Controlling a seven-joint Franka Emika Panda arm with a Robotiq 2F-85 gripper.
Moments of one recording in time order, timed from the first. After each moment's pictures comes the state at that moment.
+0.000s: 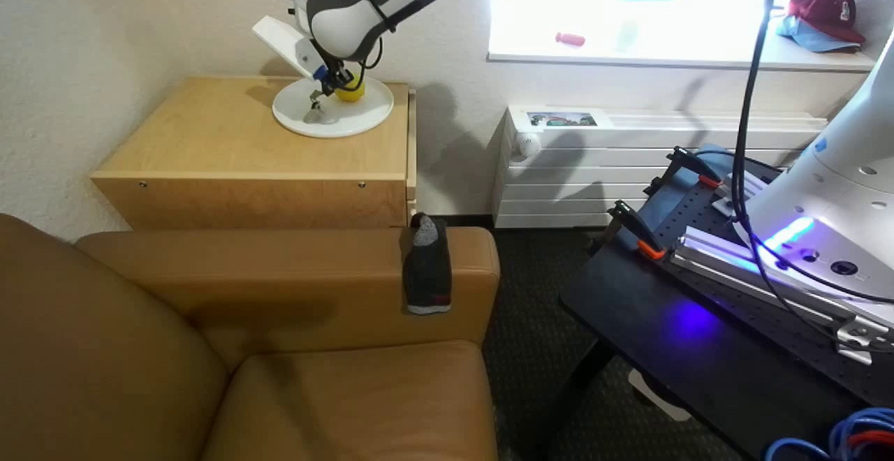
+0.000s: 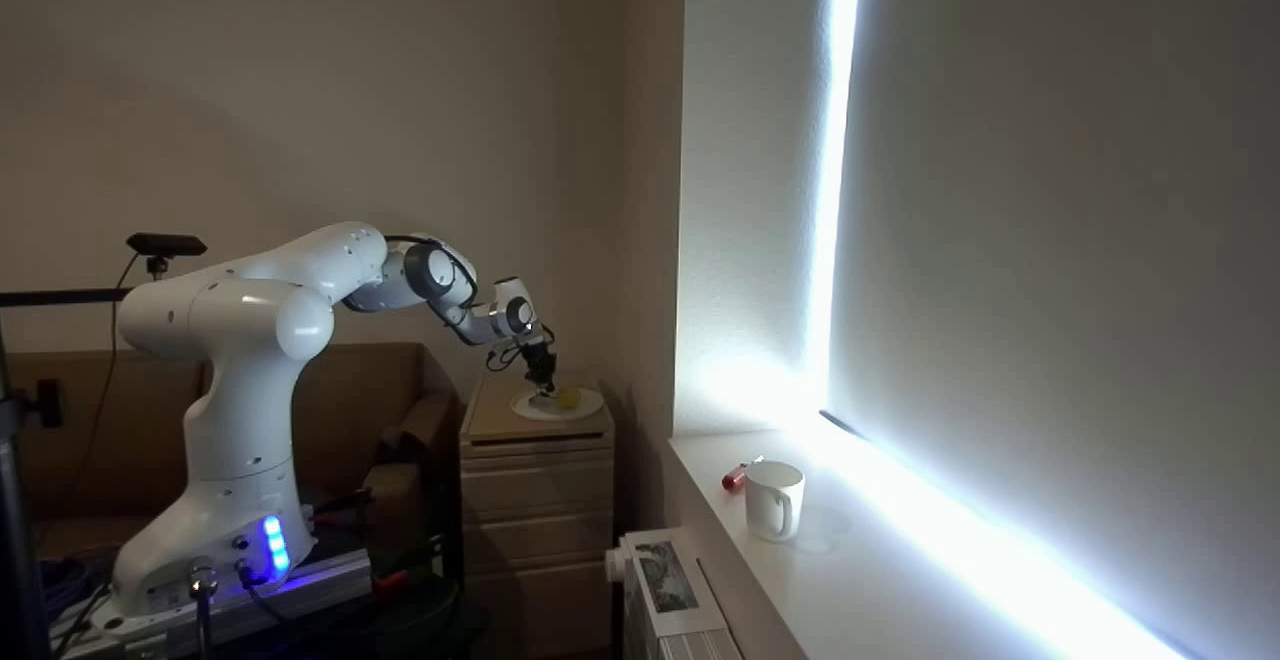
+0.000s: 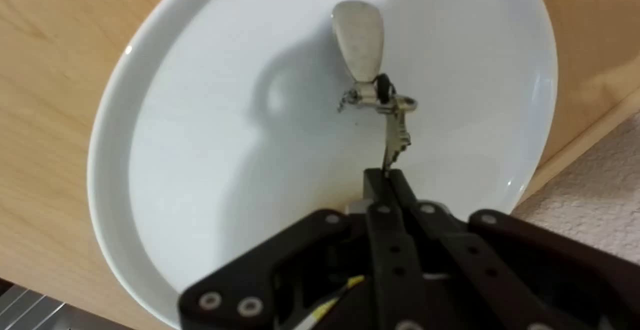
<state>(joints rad) 0.53 1.25 -0.23 -0.90 -0.06 2.45 1.86</state>
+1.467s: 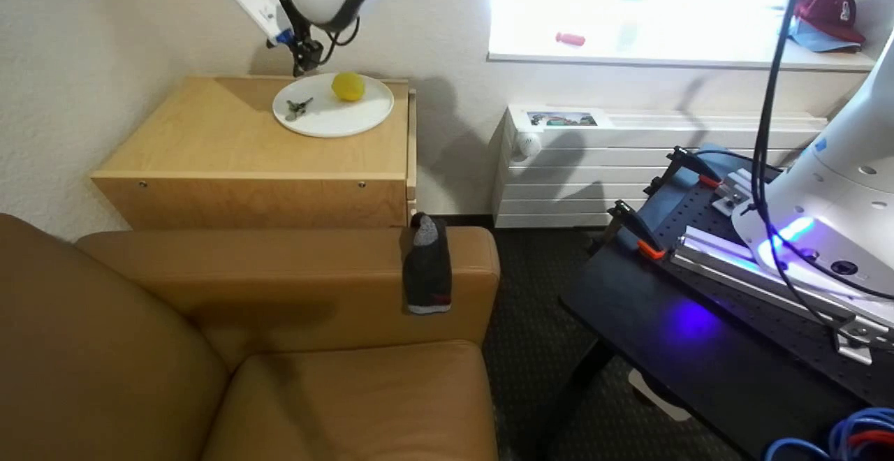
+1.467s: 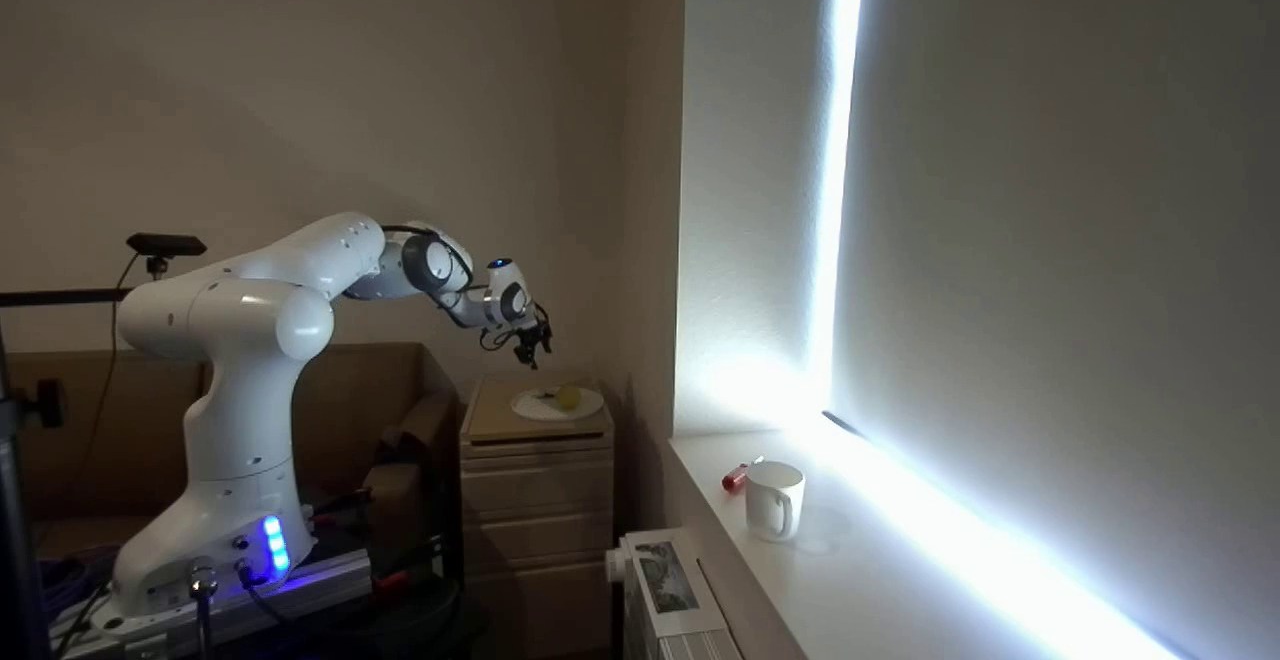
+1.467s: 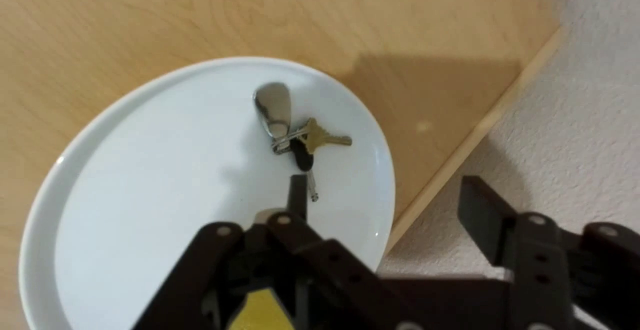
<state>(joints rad) 0.52 1.17 -0.16 -0.92 0.01 2.61 1.84</state>
